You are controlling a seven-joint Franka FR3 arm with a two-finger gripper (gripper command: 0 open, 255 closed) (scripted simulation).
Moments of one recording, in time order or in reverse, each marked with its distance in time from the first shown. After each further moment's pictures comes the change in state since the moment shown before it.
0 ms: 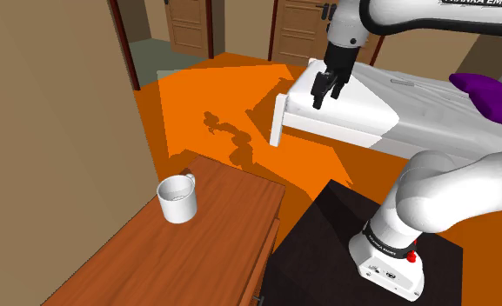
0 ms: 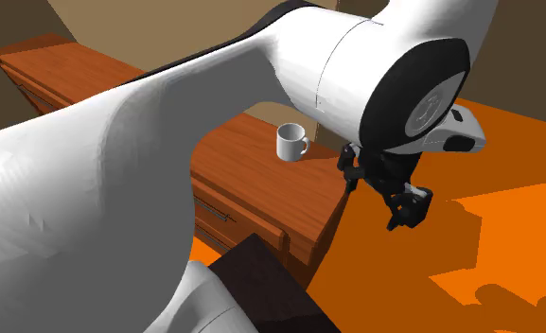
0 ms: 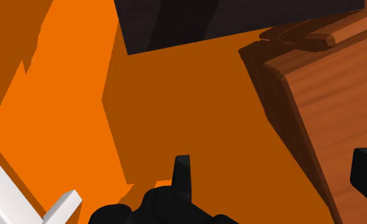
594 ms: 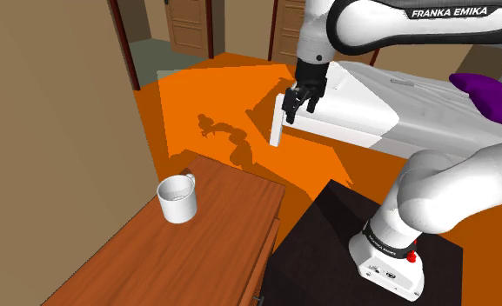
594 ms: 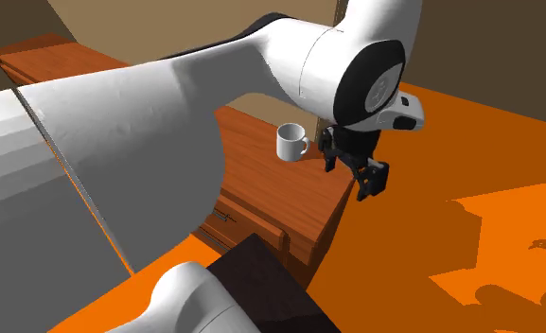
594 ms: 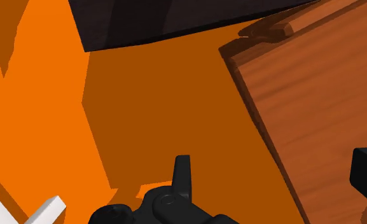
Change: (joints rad) arm 0.046 0.119 0.119 -0.006 0.087 0.105 0.156
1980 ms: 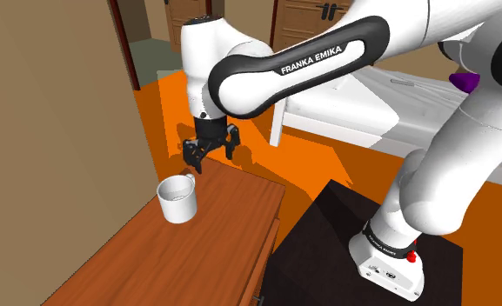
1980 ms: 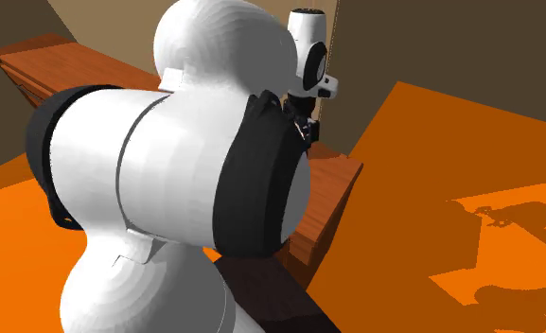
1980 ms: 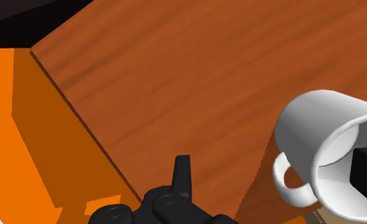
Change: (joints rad) arm 0.094 0.630 0.320 0.325 0.027 0.271 0.486
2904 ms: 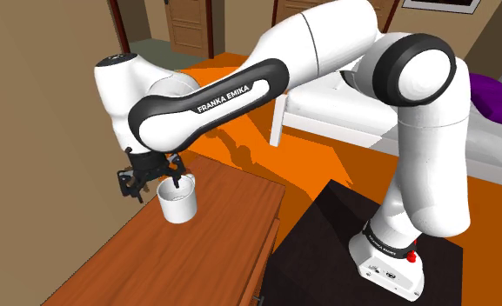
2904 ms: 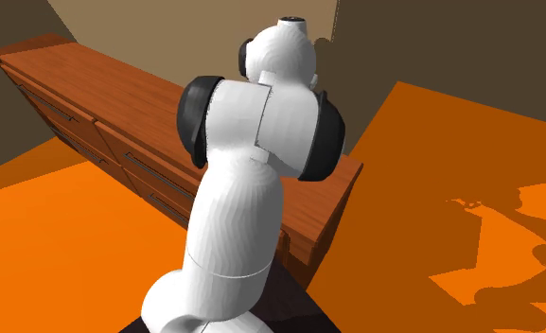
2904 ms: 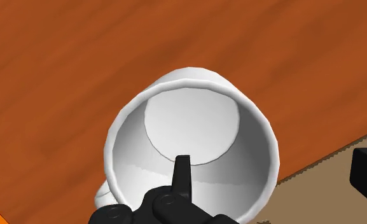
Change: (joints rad) arm 0.146 0.497 0.034 0.473 -0.176 -0.021 0.257
